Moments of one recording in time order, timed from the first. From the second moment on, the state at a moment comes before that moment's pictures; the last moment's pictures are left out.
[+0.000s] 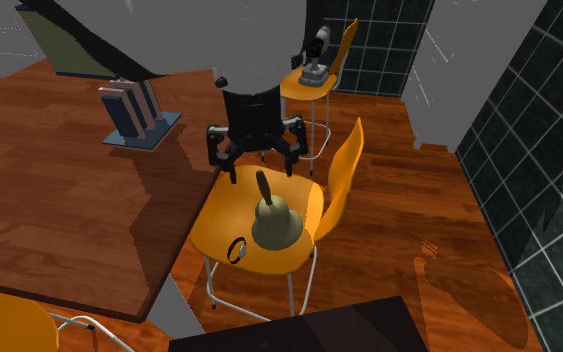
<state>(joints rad) -0.01 -0.43 0.09 -2.47 0.02 1.98 0.09</state>
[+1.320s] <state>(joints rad) -0.05 0.07 0.14 -2.31 -0.23 2.37 0.25</state>
